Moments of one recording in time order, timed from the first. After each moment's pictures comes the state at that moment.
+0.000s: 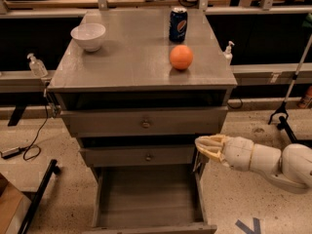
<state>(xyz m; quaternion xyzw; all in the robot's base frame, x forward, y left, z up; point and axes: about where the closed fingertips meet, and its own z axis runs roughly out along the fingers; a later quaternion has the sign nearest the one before) 0.527 -0.157 0.672 -0.48 0.62 0.22 0.58</state>
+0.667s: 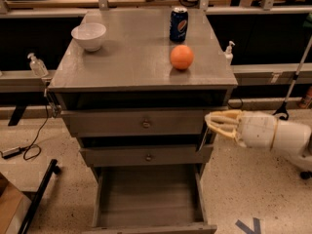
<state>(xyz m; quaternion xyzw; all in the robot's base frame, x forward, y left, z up) 0.518 -0.166 0.790 -0.53 0.55 0.17 0.62</state>
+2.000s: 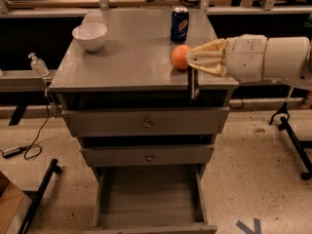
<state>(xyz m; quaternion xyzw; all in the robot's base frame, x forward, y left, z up) 0.570 -0.108 0.953 -0.64 0.47 0.06 0.60</state>
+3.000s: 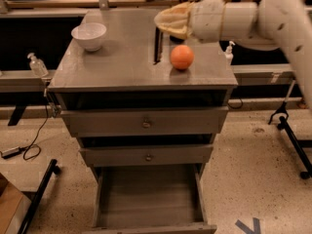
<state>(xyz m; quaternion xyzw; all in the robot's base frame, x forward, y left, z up) 0.677 -0.032 0.998 -0.64 0.39 0.13 0.65</state>
